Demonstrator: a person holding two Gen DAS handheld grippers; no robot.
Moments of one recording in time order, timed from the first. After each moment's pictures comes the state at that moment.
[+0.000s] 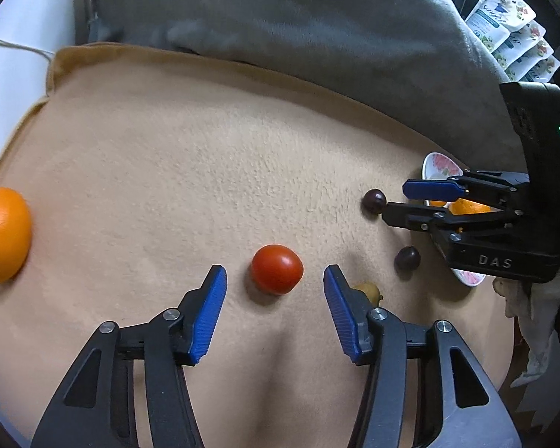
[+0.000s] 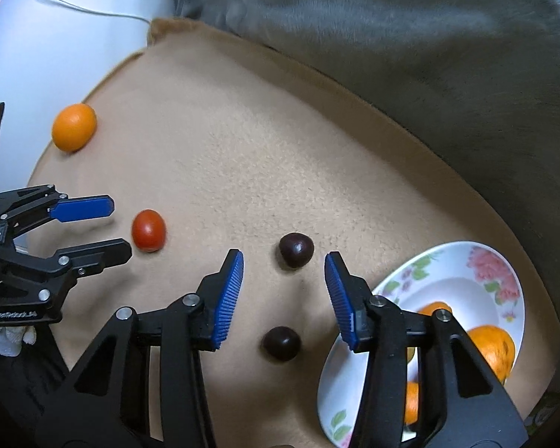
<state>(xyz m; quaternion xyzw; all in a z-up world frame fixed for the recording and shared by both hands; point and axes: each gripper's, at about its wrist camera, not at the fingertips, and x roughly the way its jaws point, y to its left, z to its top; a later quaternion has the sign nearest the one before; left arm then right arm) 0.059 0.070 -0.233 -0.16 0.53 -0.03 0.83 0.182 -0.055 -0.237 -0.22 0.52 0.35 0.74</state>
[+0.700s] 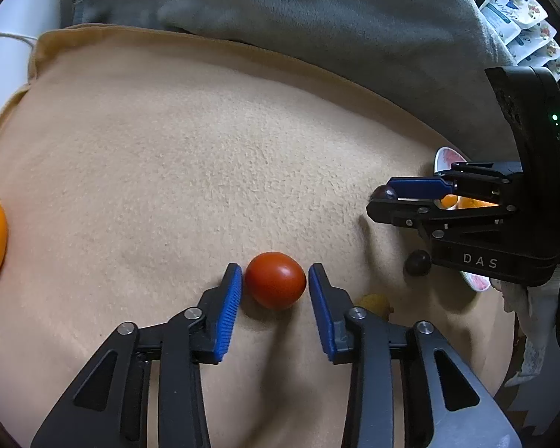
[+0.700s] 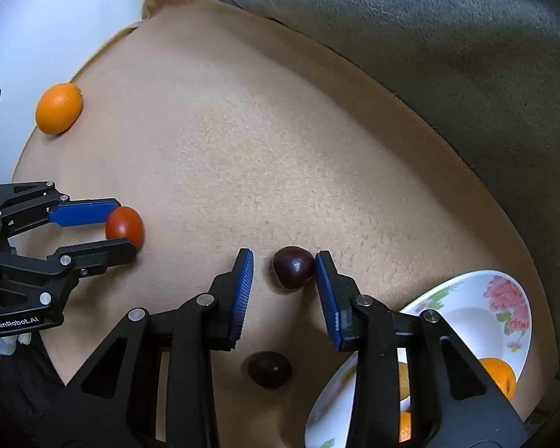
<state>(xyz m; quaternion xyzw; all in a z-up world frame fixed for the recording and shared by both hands) 0.075 0.065 -0.252 -0.17 0.55 -0.04 0.82 0.197 -0.029 -0.263 -0.25 0.54 0.36 0.72</state>
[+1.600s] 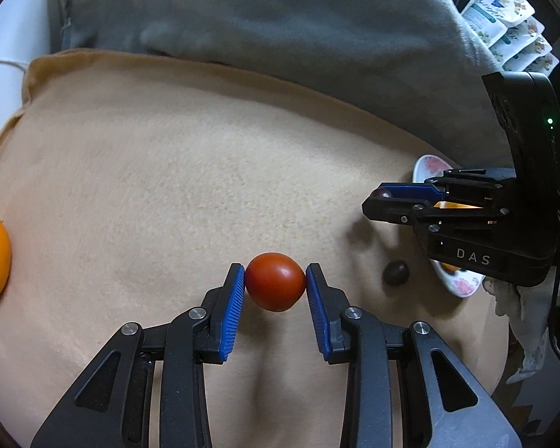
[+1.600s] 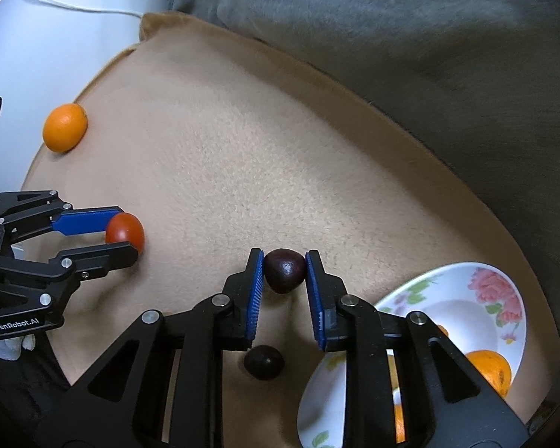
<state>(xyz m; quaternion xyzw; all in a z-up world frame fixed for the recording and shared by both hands) 0.083 0.046 -0.234 -0.16 0.54 -0.05 0.83 0.196 -0.058 -0.241 -0.21 0.52 0.36 0.74</state>
